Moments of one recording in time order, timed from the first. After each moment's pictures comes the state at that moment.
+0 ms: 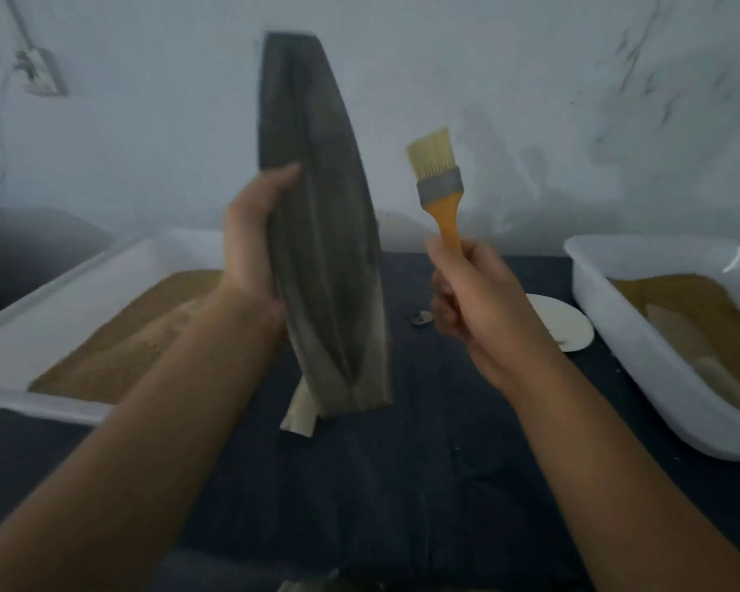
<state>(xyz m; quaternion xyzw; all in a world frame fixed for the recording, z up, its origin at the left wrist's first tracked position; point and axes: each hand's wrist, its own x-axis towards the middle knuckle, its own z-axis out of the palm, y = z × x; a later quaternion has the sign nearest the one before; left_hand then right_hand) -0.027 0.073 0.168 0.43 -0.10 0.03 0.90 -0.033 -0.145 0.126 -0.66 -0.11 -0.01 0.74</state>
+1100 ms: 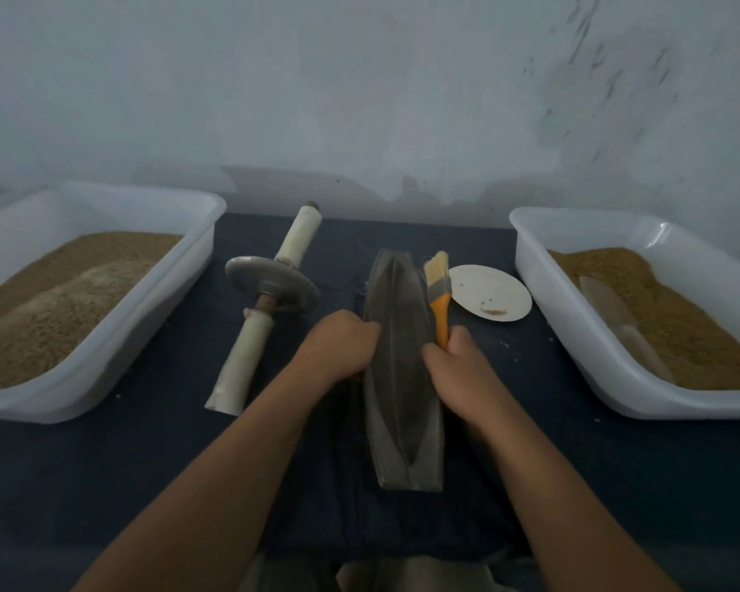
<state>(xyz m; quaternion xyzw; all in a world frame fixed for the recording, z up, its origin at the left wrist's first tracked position) 0.010 -0.035 0.016 0.91 0.06 -0.09 0.41 -0.046 -0.209 0.027 -0.86 0.09 0.06 0.49</state>
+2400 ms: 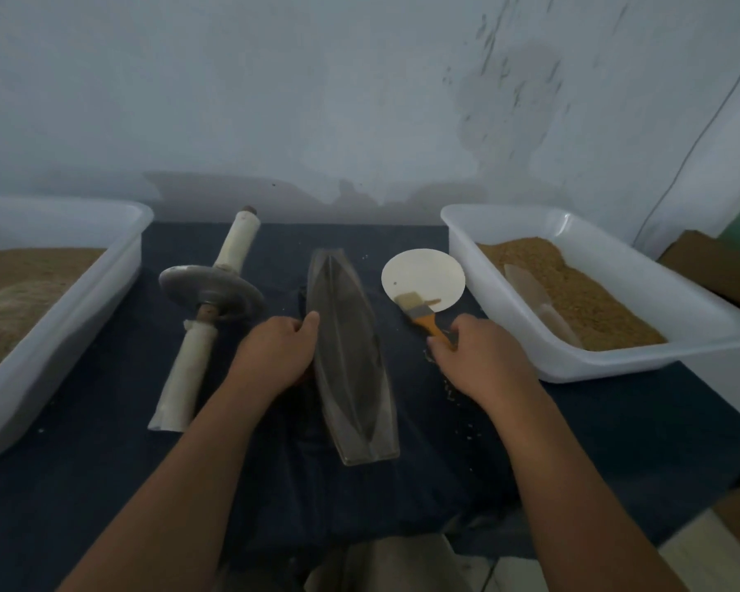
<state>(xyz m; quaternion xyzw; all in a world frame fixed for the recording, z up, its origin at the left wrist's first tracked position) 0.008 -0.018 0.003 0.93 -0.01 0.03 0.36 -0.054 -0.281 0.038 -0.99 0.12 -0.05 0.10</state>
